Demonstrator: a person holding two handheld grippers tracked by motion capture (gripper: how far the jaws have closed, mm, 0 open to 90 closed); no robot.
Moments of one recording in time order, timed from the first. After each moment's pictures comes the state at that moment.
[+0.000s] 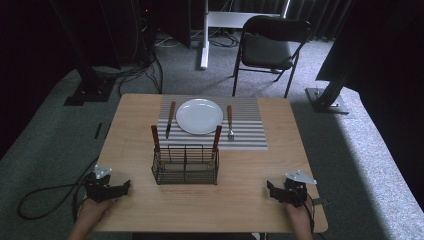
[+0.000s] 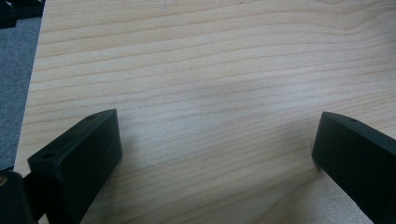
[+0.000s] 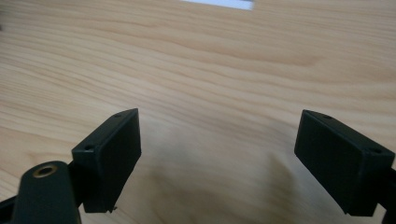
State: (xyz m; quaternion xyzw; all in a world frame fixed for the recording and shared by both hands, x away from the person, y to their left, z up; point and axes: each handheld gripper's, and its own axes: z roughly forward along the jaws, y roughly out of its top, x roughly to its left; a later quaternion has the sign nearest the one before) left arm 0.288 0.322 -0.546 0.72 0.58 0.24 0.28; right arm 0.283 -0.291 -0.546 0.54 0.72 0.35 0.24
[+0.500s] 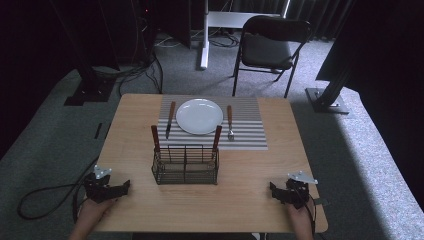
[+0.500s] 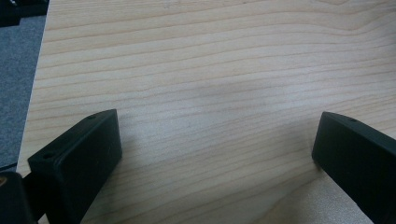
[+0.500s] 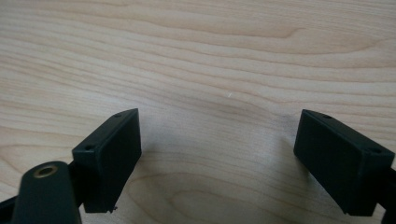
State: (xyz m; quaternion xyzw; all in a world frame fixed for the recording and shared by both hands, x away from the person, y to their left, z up) left arm 0.287 0.322 -0.546 0.72 0.59 0.24 0.28; right arm 0.283 -0.295 -0.550 0.57 0.72 0.32 0.23
